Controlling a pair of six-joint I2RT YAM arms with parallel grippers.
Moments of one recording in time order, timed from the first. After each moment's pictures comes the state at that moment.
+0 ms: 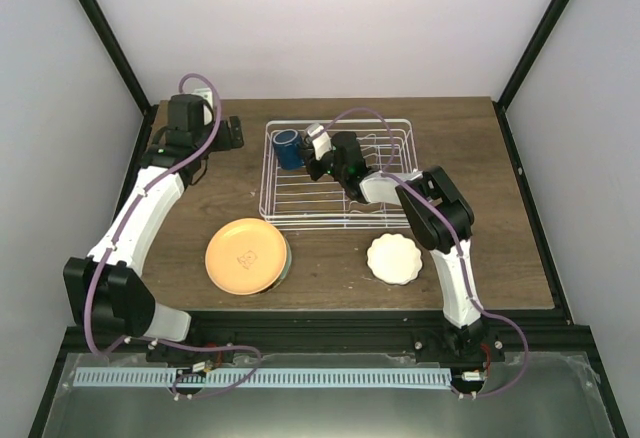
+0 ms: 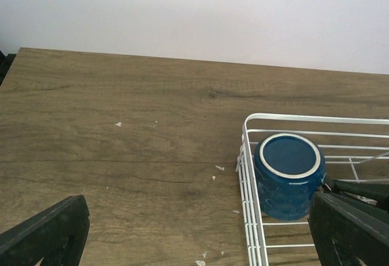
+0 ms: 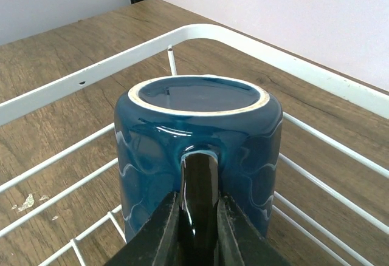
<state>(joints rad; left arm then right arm) -0.18 1.42 1.31 -0.45 -0.07 -0.20 0.57 2.18 1.36 0.52 -0.28 -0.07</state>
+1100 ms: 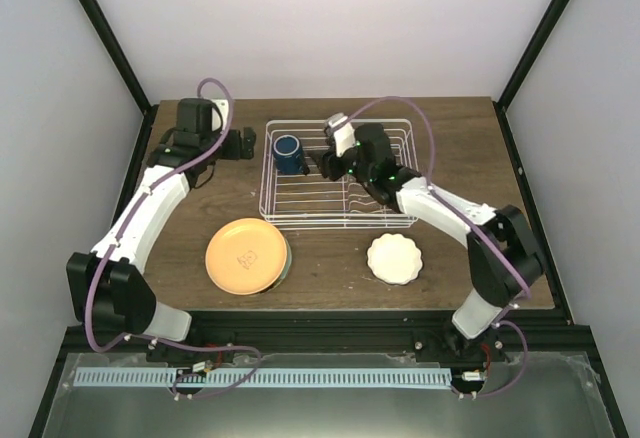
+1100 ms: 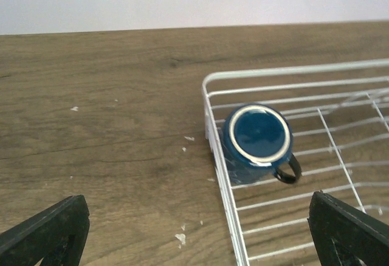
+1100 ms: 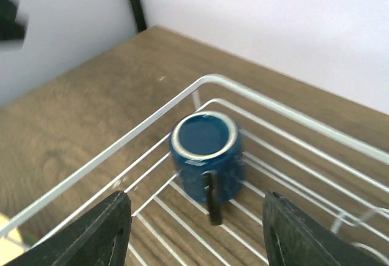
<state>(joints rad) -0.20 1.44 1.31 -0.50 0.06 -0.12 0.60 1.67 1.15 0.16 -0.21 -0.03</state>
